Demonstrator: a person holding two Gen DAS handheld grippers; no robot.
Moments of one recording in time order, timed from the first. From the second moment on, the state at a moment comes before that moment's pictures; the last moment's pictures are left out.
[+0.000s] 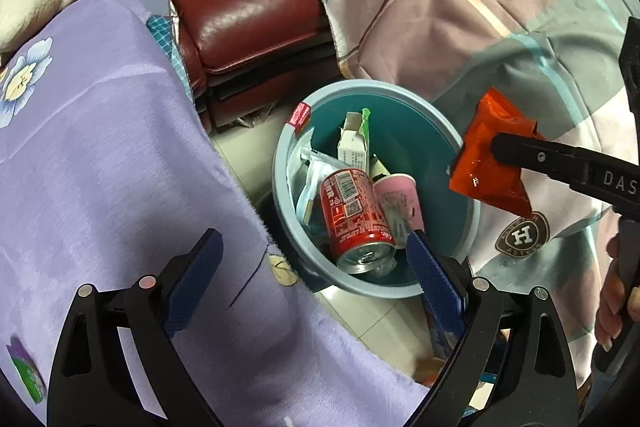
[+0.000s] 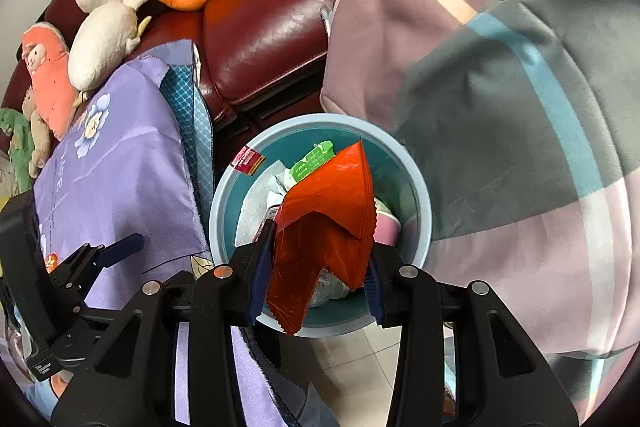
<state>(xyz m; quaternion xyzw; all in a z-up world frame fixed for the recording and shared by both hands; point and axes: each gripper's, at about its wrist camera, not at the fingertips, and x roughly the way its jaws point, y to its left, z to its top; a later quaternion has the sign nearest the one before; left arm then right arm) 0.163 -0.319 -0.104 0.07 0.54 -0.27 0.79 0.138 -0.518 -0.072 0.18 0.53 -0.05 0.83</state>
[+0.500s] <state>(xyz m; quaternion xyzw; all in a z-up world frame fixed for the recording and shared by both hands) 0.154 -0.284 -0.092 0.06 0.54 -0.27 0.79 0.130 -0.494 -0.064 0.18 0.54 -0.05 0.82</state>
